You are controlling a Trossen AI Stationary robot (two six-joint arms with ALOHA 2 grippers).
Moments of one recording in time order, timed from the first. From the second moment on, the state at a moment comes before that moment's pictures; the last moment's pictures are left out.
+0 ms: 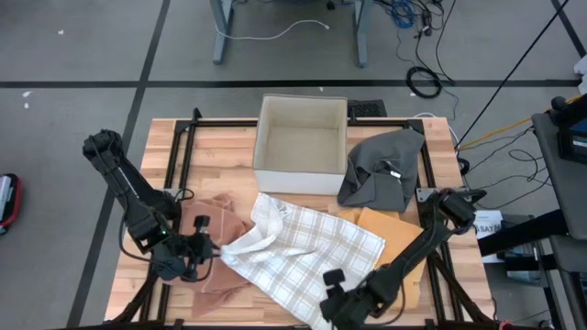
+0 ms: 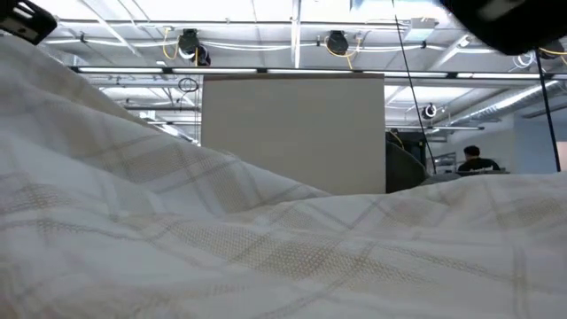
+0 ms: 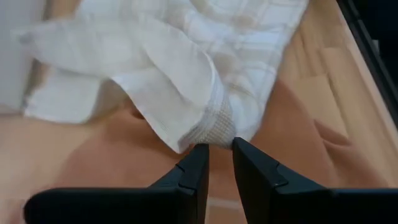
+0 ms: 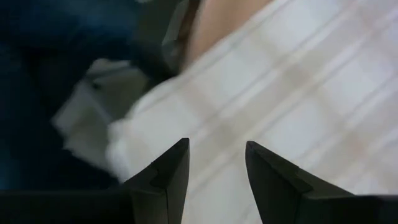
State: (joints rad) left arm -0.95 1.07 0.73 -0.70 -0.50 -0.65; right arm 0.75 2.00 1.45 -0.47 0.20 0.46
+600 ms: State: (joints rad) left arm -0.80 1.07 0.73 -0.69 -0.70 -0.40; right arm 0.59 1.99 1.45 -0.46 0.20 0.45
